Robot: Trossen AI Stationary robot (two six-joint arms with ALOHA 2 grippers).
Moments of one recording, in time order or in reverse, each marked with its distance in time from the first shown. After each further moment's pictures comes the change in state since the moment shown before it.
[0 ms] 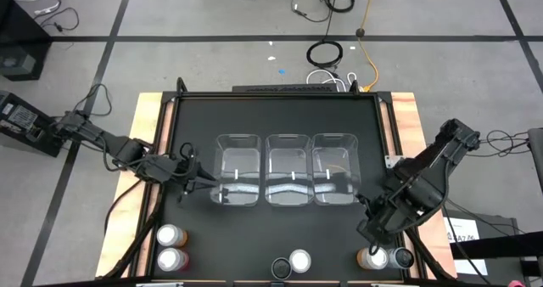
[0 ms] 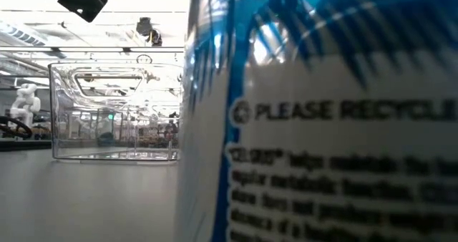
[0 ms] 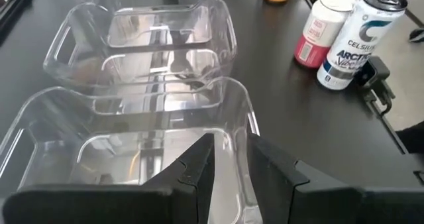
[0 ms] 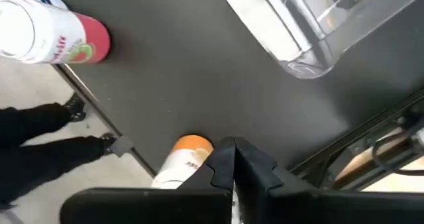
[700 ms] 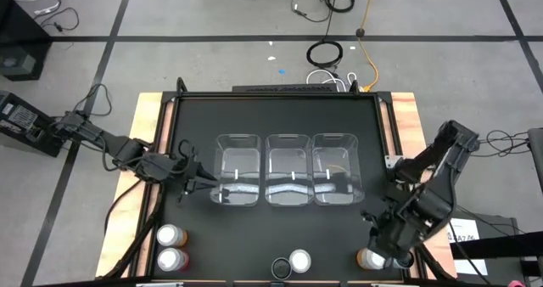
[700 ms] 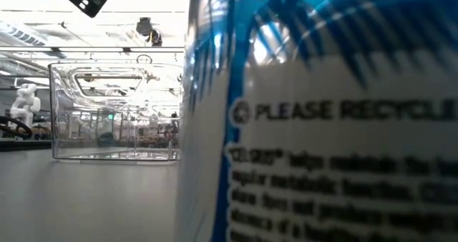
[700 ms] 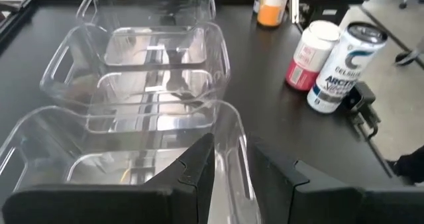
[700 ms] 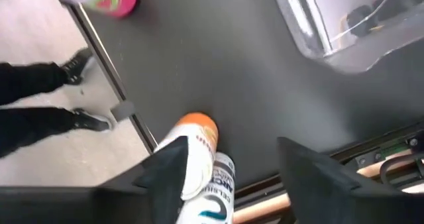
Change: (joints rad) left arm 0.000 -0.002 0.000 0.077 0.003 -0.011; right arm 0.120 0.024 0.000 0.055 -0.003 -0.110
